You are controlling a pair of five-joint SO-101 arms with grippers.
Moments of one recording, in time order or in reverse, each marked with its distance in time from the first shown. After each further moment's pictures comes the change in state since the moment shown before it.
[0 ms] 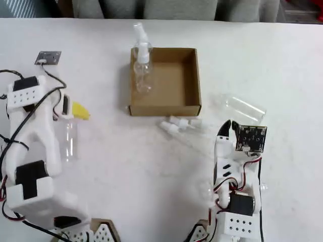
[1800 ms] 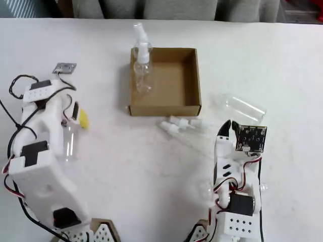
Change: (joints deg) left arm 1.1 18.5 -3.5 -7.0 -1.9; right arm 0.0 0.0 0.0 0.0 0.0
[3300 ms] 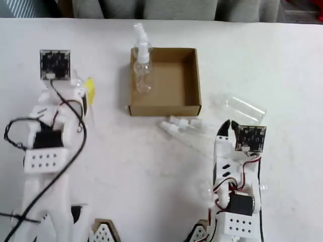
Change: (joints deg) left arm 11.3 -69.6 47.8 -39.8 12.6; right arm -1.7 0.0 0.2 -0.3 0.0
